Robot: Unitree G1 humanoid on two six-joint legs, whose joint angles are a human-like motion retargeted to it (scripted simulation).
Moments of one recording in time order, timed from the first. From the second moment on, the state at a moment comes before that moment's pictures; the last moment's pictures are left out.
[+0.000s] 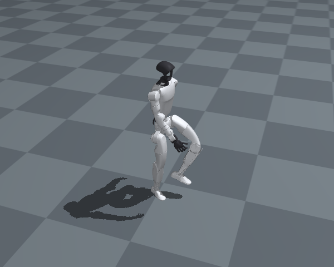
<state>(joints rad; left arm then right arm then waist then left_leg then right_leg) 0.25 0.14 0.61 1.70 -0.13 0.00 -0.04 -0.39 -0.11 0.13 1.11 -0.24 0.03 0.28 -0.05 -0.15 0.10 -0.80 0.09 0.59 1.29 -0.09 0.26 0.03 -0.24 -0.41 0.13 -0.14 0.00</state>
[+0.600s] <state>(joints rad) -0.32 0.18 0.19 1.30 0.00 -0.04 -0.10 0.34 -0.25 -0.10 1.70 -0.33 0.24 0.20 -0.17 0.15 0.05 -0.08 0.18 0.44 0.06 -0.14 0.05 -0.71 0.06 -0.19 1.35 0.01 0.08</state>
